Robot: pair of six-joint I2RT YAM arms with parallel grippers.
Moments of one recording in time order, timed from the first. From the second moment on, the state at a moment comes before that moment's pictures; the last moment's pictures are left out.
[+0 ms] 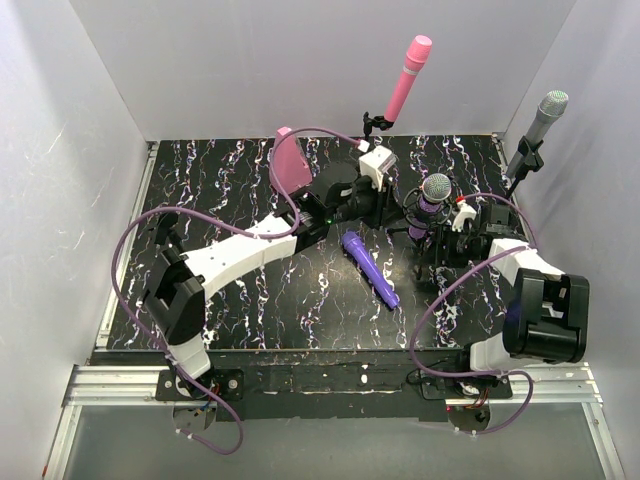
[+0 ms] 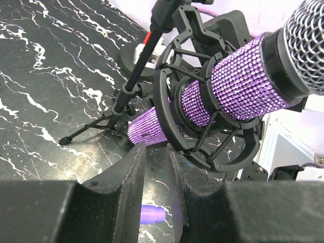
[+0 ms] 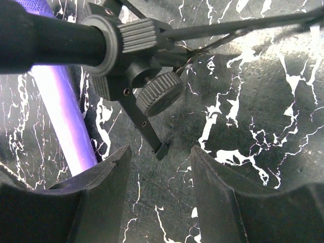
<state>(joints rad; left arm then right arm) -0.89 1.73 1.47 0.03 0.25 -0.32 -0.13 1.44 0.74 -0.35 -0.64 -0.05</state>
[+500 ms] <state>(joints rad) -0.93 1.81 1.51 0.05 0.28 -0.35 -0.07 1.53 0.80 -0.36 -0.57 -0.03</state>
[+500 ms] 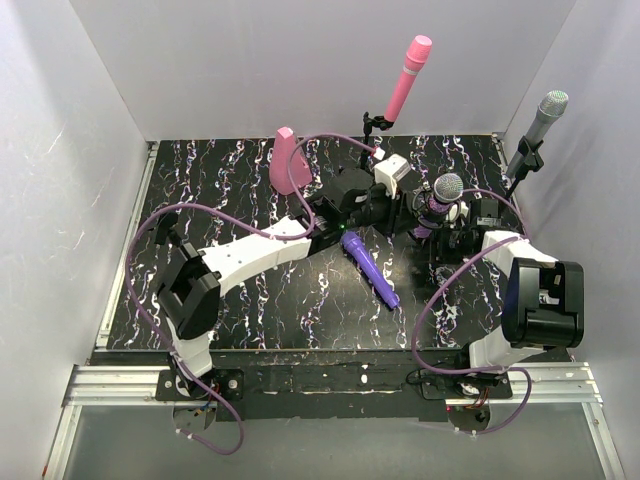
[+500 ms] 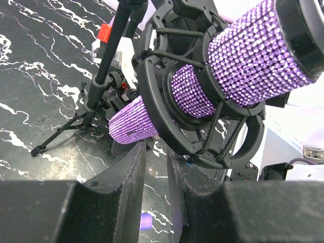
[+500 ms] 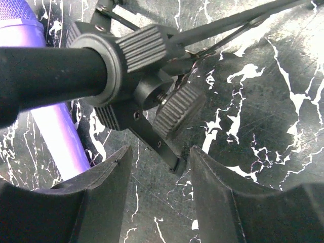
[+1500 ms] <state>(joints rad) -0.92 1.63 1.35 -0.01 0.08 -0.32 -0.26 1.09 0.77 -0.56 -0.54 -0.13</state>
